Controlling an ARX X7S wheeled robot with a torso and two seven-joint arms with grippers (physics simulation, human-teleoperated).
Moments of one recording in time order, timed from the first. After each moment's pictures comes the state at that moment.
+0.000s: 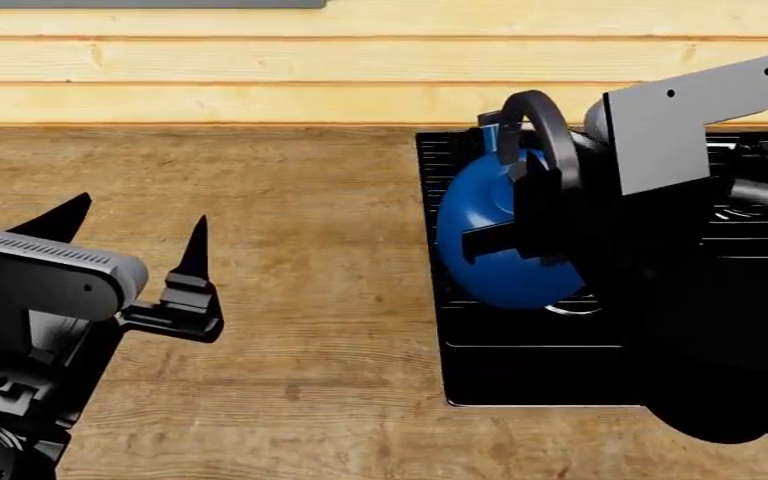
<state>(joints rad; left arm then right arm) -0.34 -0.75 0.01 0.82 -0.88 -0.76 -0.46 1.21 0.81 -0.75 -0.55 1.58 0.77 1.06</state>
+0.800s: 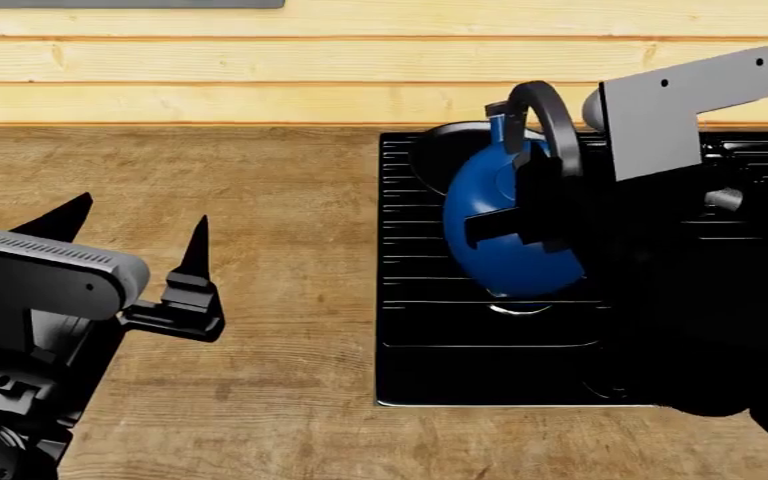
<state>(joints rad) -0.34 -0.75 0.02 0.81 -0.88 -0.75 -0.47 1.22 0.79 -0.77 -0.49 1.50 0.76 1.01</state>
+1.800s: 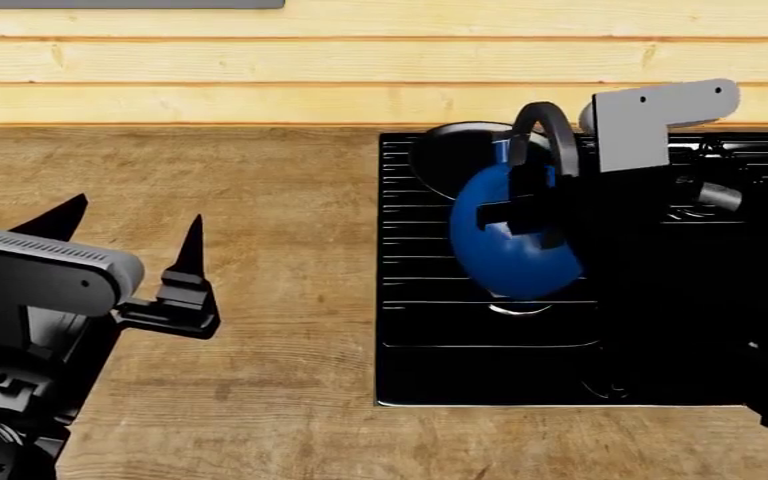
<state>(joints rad) -0.33 -0.76 0.02 0.79 -0.87 -0.72 -0.46 1.13 0.73 -0.78 -0.24 1.32 0.67 0.85</state>
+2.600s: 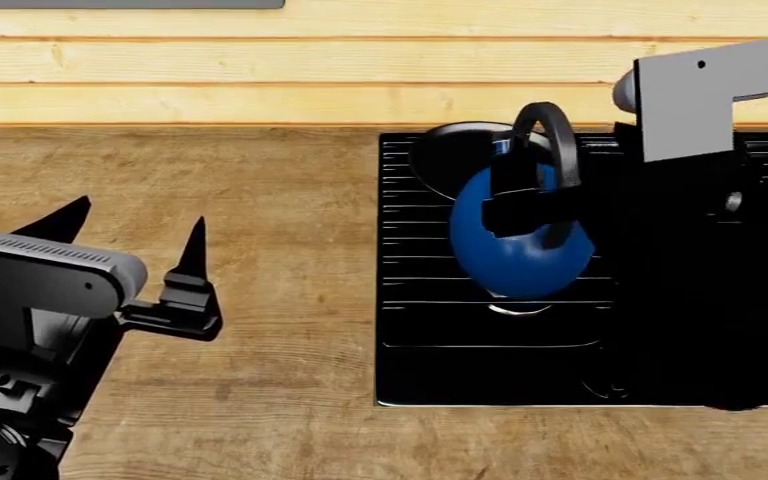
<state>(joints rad) -0.32 -0.76 0.03 0.79 -0.87 -0.72 -0.47 1.23 0.80 -0.72 -0.48 1.58 0.77 1.09</state>
